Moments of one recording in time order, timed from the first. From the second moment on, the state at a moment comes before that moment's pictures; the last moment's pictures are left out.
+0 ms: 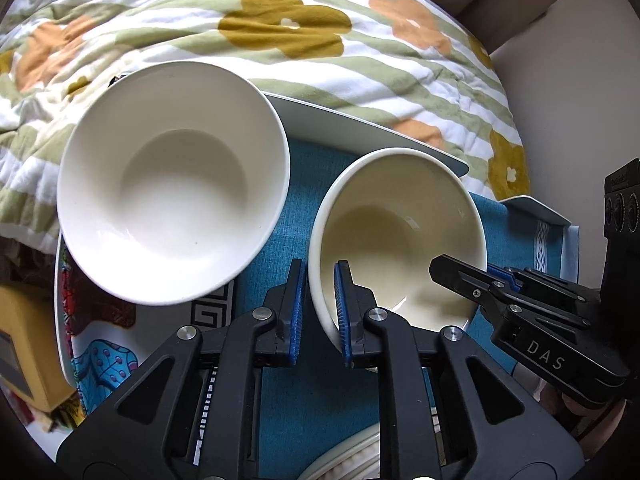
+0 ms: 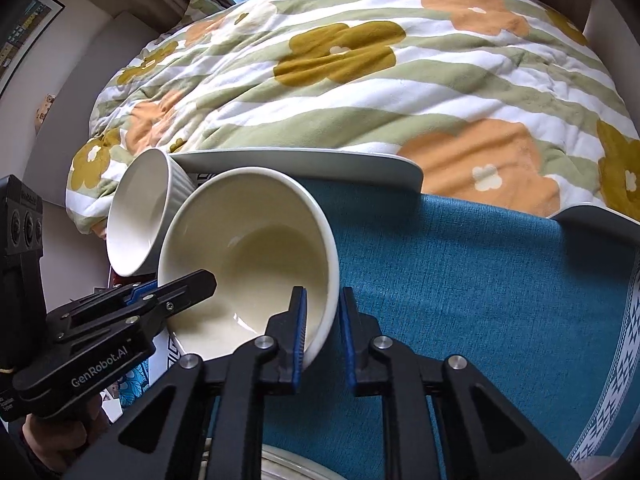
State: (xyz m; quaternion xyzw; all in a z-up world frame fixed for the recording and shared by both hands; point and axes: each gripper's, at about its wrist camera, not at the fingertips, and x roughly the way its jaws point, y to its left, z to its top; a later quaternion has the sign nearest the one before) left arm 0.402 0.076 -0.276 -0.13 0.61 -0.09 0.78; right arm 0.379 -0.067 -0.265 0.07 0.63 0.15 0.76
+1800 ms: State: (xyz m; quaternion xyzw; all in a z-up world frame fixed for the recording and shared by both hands) left arm 0.195 -0.240 -0.202 -0.01 0.60 -0.20 0.78; right arm 0.143 -0.353 -0.188 0.11 0.58 0.07 0.80
